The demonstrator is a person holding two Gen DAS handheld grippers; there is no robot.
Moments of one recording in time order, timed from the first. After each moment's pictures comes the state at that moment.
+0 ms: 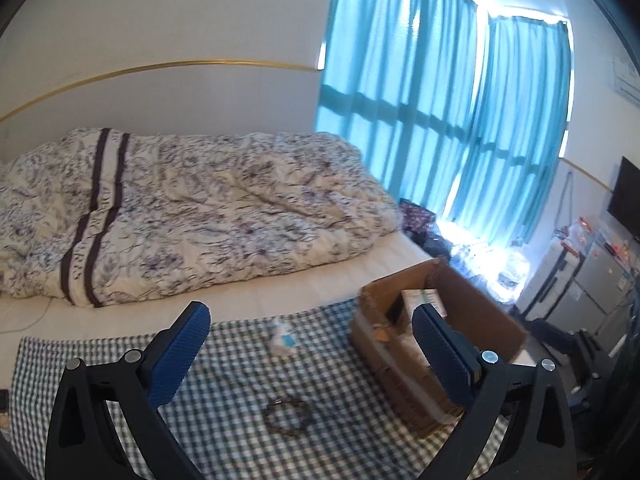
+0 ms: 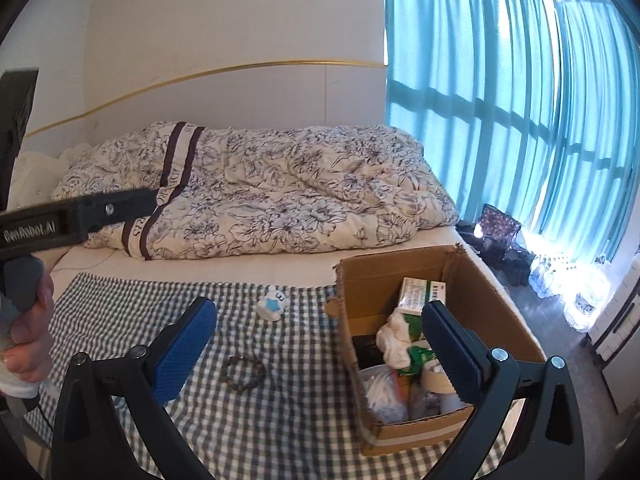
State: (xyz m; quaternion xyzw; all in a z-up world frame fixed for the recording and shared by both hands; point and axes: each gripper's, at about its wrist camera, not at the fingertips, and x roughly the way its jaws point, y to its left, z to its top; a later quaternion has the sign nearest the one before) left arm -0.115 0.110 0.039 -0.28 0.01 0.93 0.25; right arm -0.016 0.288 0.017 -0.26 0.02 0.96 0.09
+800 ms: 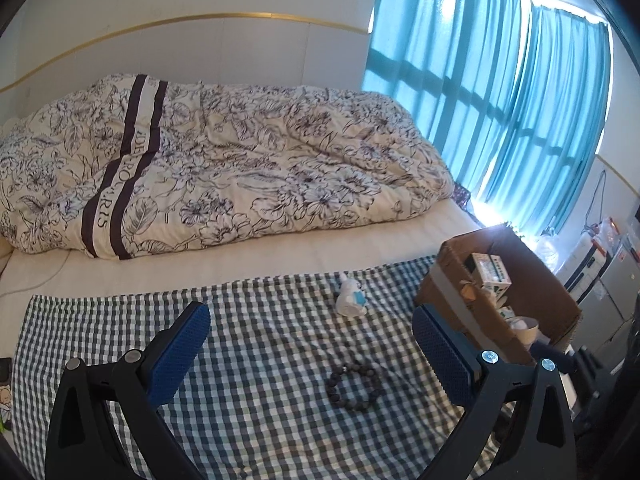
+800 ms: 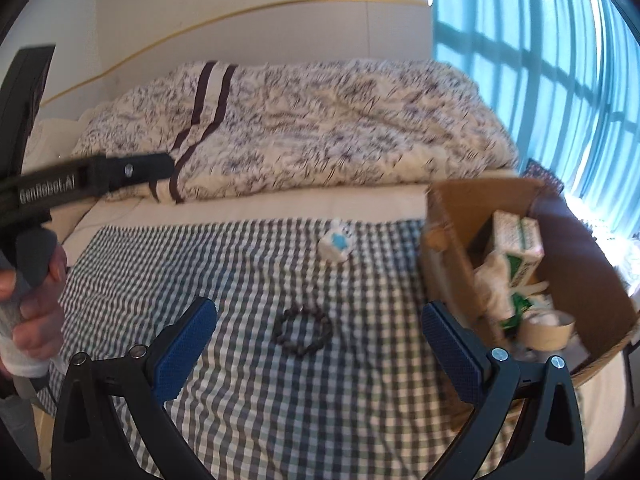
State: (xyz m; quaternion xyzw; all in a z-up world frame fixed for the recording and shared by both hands) left arm -0.170 0.053 -0.037 -0.35 0.01 0.91 0.21; right arm -0.078 0.231 -0.080 -0.37 0.05 0.93 0.02
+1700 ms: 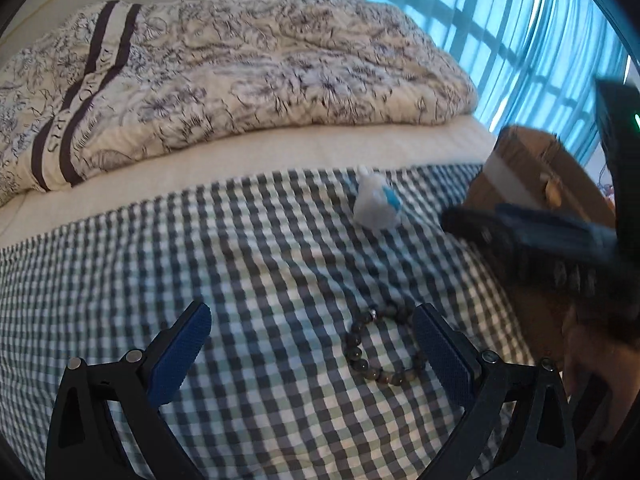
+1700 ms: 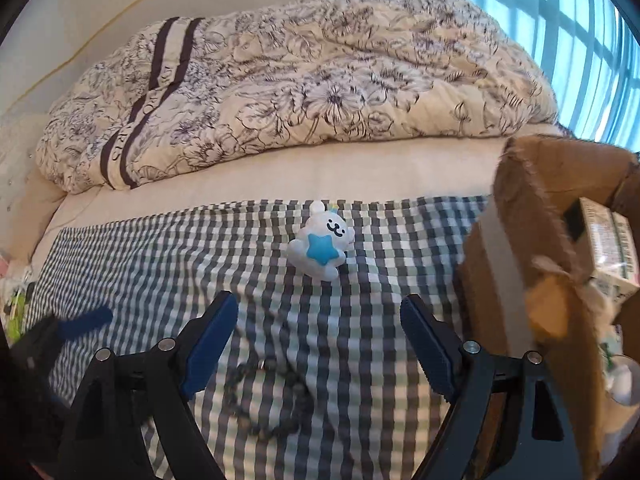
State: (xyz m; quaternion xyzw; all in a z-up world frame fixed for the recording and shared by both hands) left arm -0.206 0.094 -0.193 -0.45 0.04 0.87 0.21; right arm -0.228 0.280 -0.166 -0.44 0.08 0.89 0.01
